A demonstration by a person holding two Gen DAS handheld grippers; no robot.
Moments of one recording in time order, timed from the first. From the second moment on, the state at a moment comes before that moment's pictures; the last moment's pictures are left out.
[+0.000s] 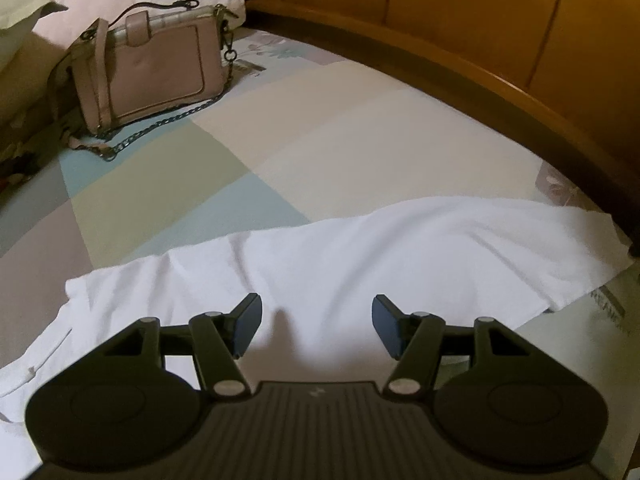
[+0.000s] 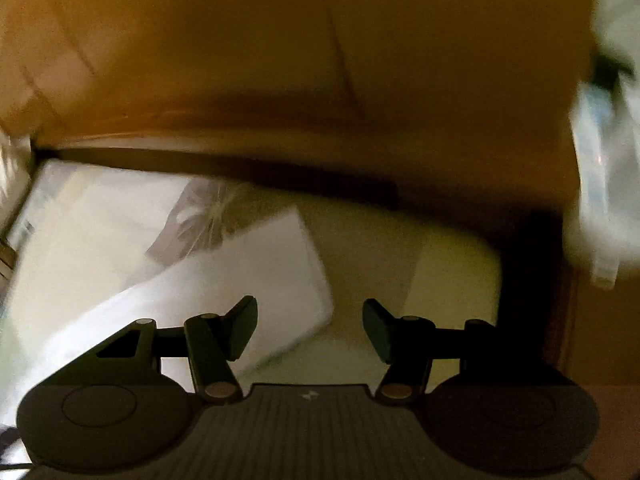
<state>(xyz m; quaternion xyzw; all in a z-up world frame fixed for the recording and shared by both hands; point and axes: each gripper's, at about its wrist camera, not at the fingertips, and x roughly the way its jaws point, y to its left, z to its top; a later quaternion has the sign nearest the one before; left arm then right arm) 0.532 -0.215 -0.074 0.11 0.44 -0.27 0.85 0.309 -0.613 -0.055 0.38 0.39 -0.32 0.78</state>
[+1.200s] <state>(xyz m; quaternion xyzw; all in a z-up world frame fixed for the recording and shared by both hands) 0.516 -0.236 -0.071 0.12 0.43 -0.28 0.85 0.366 -0.614 -0.032 0.15 0.39 -0.22 0.88</state>
